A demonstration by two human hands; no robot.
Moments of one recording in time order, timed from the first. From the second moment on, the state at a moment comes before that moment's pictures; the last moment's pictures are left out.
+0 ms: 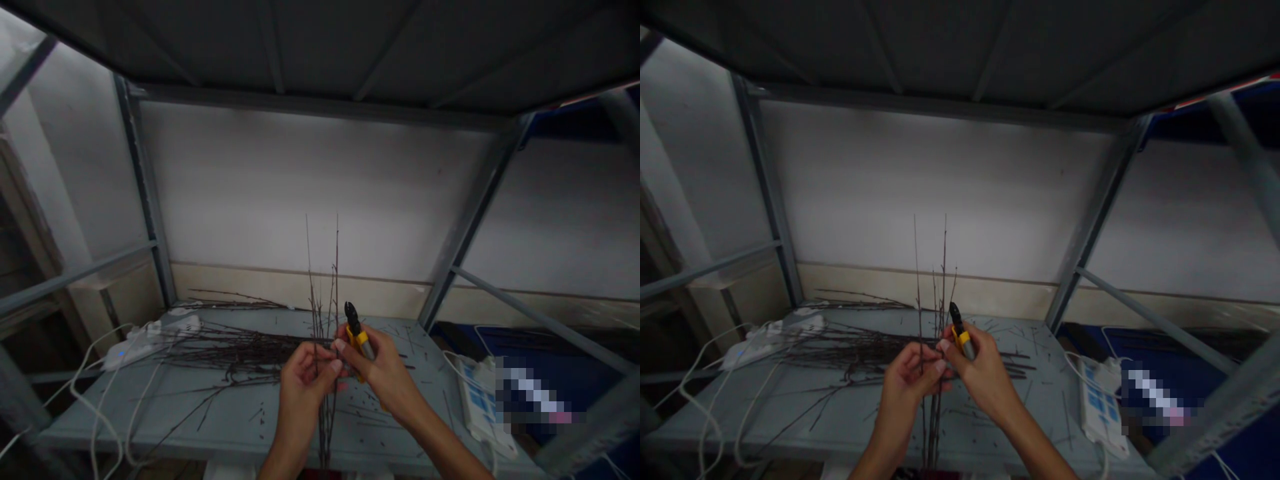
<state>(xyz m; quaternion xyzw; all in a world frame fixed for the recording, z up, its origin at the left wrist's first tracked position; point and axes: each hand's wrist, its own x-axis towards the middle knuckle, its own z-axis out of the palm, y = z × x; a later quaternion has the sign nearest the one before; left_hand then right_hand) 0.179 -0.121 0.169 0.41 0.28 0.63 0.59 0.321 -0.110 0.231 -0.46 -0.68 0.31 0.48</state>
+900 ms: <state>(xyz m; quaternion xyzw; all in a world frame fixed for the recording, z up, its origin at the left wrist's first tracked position) 0.198 -0.112 0.179 0.37 0.31 0.65 0.59 0.367 -0.109 0.282 -0.50 -0.80 -0.32 0.12</state>
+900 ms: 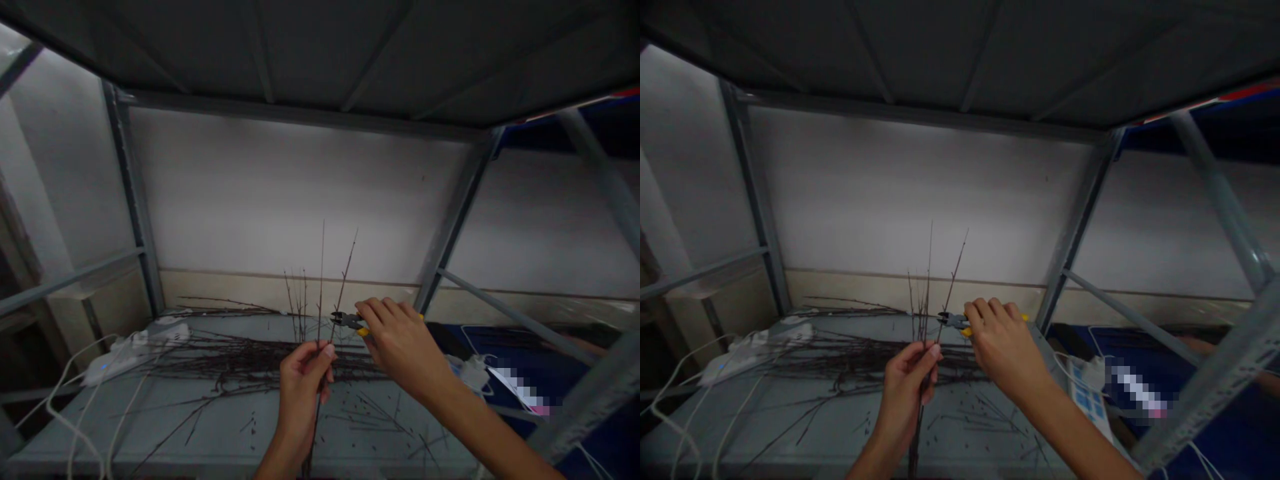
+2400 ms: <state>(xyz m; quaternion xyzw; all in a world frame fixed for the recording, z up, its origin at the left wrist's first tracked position) 0.201 -0.111 0.176 0.34 0.30 0.63 0.64 0.339 -0.080 0.319 -0.47 -0.70 0.16 0.52</state>
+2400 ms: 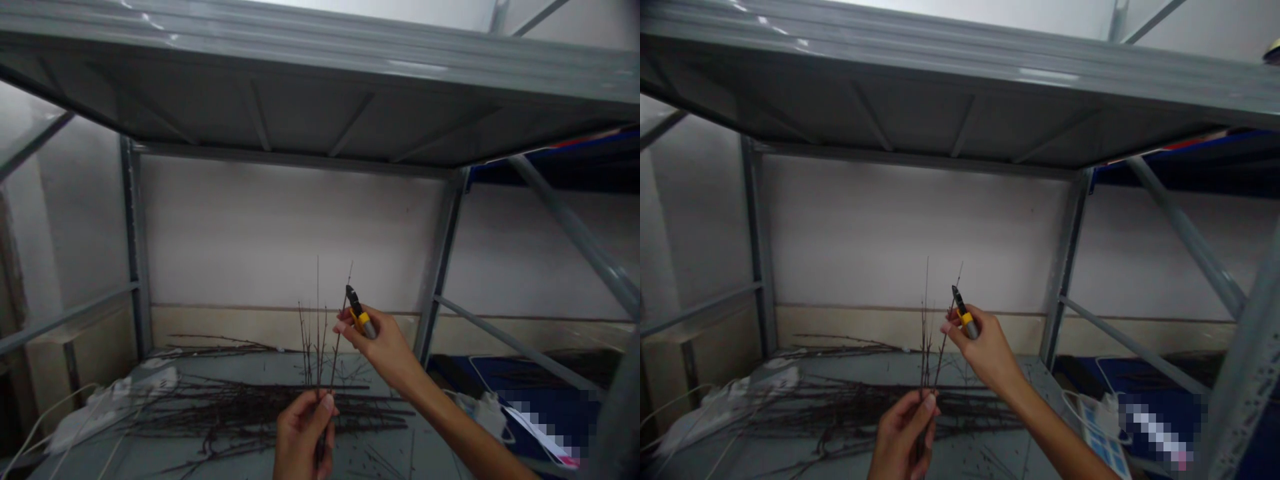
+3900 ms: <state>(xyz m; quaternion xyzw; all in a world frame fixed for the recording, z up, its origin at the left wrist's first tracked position) 0.209 -0.089 0.221 0.47 0.28 0.71 0.44 0.360 -0.122 0.372 -0.53 -0.77 -0.35 0.02</state>
